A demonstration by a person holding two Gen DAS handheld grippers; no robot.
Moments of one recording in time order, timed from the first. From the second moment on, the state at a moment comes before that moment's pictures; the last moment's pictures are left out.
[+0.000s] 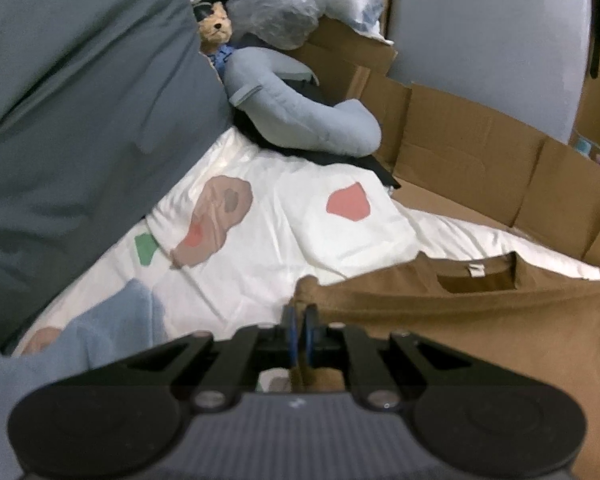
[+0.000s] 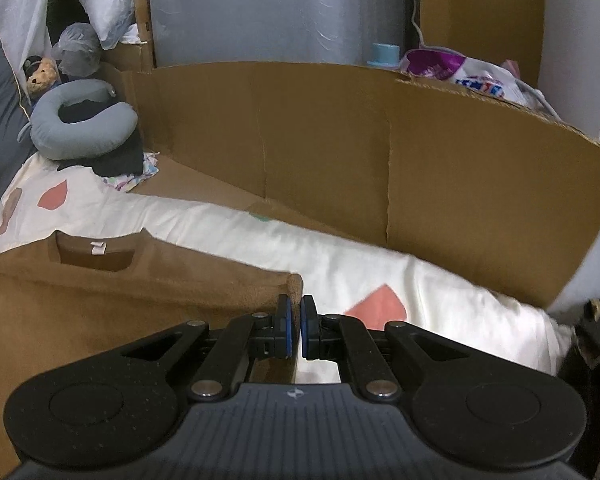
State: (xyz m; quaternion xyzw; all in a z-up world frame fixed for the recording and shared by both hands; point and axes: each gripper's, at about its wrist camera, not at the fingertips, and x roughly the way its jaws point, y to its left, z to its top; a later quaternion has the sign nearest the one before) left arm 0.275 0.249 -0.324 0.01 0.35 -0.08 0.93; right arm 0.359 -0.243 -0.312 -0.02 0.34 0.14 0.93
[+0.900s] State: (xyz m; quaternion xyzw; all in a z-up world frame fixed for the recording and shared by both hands) left arm 0.366 0.236 -0.347 0.03 0.37 -0.07 0.93; right arm 0.447 -0.214 -0.330 -0.06 0.37 0.12 0.92
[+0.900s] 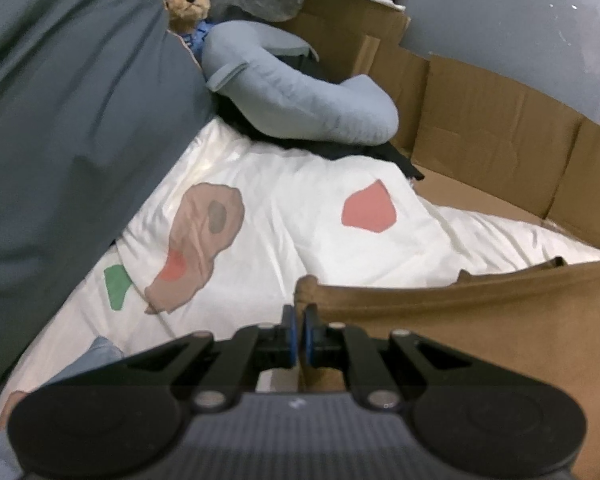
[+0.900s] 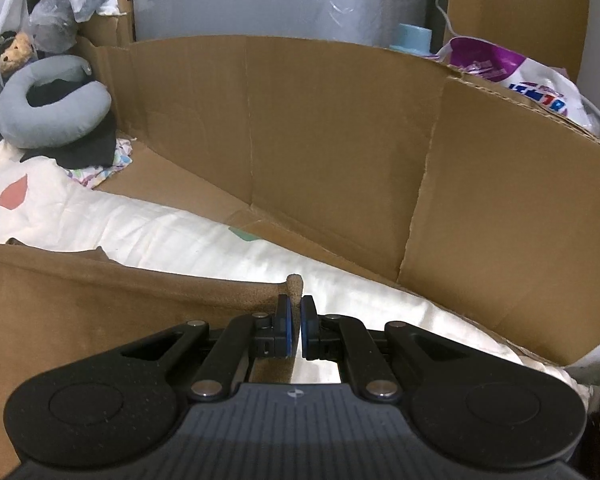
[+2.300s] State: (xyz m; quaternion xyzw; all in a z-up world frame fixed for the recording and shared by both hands) left arm 0.441 0.214 -0.392 0.10 0.42 -0.05 0.90; right arm 0.515 -0.168 -0.375 -0.15 0.41 0.10 0.89
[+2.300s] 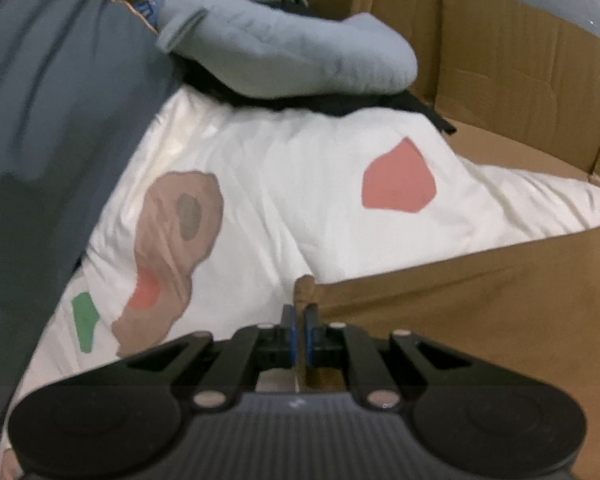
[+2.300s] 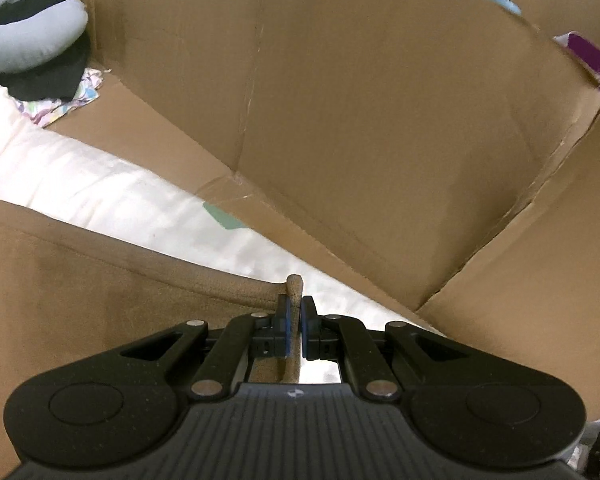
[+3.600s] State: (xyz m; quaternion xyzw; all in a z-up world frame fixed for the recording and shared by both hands) left arm 0.326 0.218 -0.412 0.07 0.43 -0.04 0.90; right arm 0.406 -0.194 -0.396 -0.15 0.42 0.14 0.88
